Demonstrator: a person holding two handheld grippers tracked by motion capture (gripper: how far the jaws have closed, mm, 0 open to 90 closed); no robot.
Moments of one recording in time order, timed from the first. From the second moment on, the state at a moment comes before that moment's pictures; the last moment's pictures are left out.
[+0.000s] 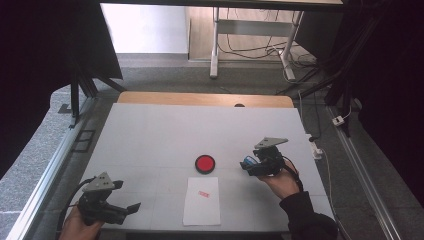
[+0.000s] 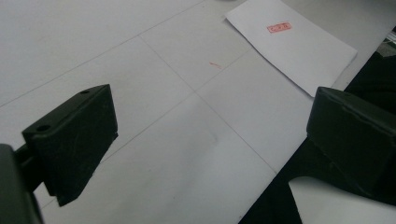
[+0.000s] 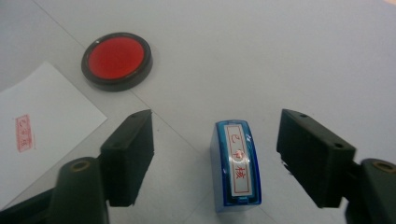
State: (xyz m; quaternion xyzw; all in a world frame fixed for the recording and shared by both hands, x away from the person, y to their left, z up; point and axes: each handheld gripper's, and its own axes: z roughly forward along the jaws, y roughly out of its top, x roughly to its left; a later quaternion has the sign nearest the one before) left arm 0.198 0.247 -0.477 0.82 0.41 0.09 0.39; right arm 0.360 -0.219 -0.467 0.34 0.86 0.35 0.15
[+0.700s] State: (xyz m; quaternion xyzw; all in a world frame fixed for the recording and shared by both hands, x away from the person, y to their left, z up) left arm 0.198 0.248 -0.477 0.82 0.41 0.09 0.39; right arm 0.339 -0.212 -0.456 0.34 0.85 0.37 0.14
